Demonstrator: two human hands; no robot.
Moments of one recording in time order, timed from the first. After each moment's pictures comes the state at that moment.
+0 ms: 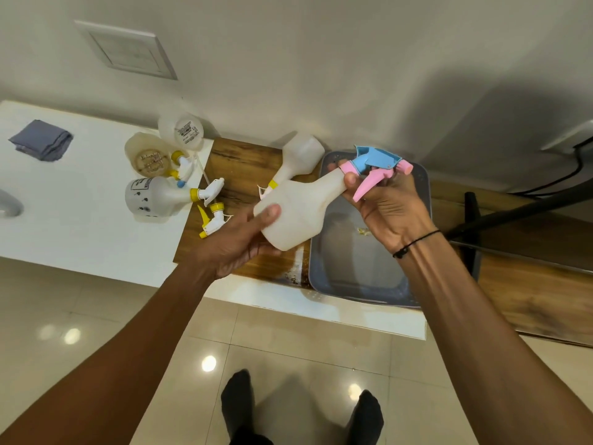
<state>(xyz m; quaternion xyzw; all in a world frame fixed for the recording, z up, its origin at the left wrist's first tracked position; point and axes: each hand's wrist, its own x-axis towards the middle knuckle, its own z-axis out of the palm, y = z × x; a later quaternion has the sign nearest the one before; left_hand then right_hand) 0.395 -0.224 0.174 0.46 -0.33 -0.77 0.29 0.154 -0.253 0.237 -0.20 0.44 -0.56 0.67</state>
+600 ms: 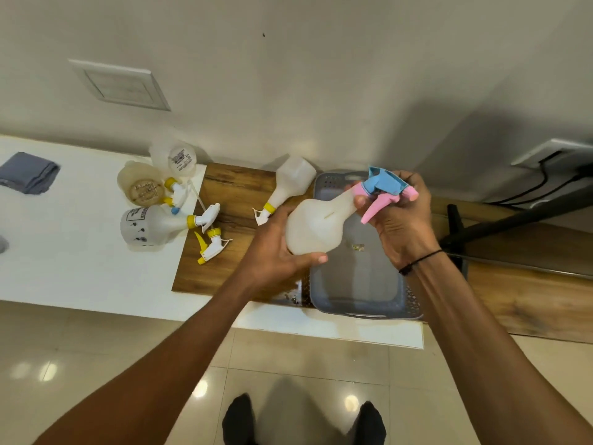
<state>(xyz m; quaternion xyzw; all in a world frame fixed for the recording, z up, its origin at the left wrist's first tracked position) 0.360 -0.239 0.176 0.55 -0.63 -0.48 0.26 0.152 -0.257 0.254 -0.24 0.61 -0.57 0.50</state>
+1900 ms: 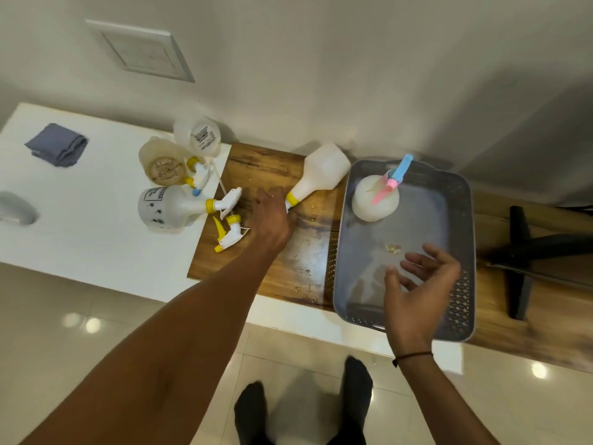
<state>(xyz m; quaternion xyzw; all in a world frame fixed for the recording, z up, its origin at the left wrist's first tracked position) 0.375 -0.317 0.044 0.75 -0.63 -0.19 0.07 0.166 -0.173 0.135 -0.34 0.76 -0.48 0.26</state>
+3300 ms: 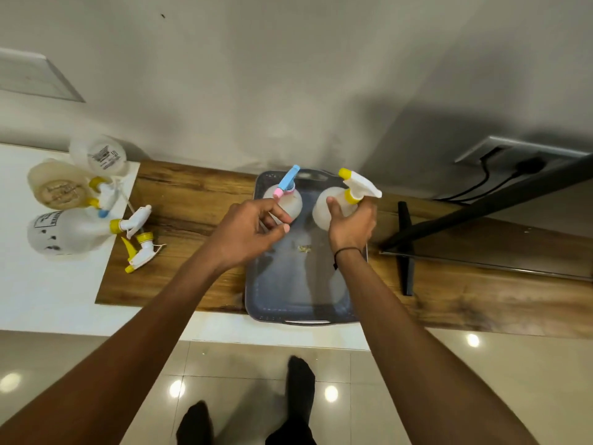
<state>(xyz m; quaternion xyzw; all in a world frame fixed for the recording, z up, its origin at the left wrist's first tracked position) 0.276 -0.283 0.179 0.54 -0.67 -0.47 0.20 0.076 -0.280 0.148 -0.31 0.83 -0.40 0.23</state>
